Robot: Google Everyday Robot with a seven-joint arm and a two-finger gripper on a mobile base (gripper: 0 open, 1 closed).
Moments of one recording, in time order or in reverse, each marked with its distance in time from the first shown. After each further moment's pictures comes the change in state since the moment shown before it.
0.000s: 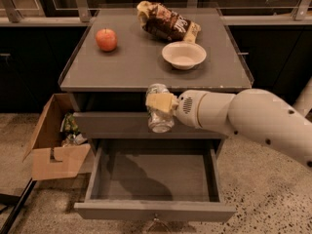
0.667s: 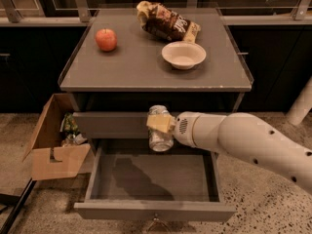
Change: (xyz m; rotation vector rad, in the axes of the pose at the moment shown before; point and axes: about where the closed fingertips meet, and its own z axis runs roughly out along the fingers) arm 0.054 -0.037 0.021 0.063 0.051 0.048
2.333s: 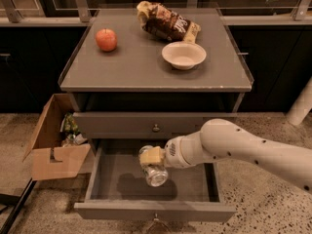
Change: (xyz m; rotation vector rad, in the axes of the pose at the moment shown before) arm 0.119 -0.054 0.058 -0.006 0.443 0.047
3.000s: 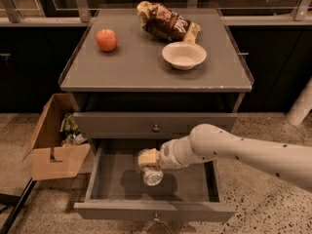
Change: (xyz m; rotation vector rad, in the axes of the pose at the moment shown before) arm -0.009 -0.038 0.054 0.016 0.021 0.065
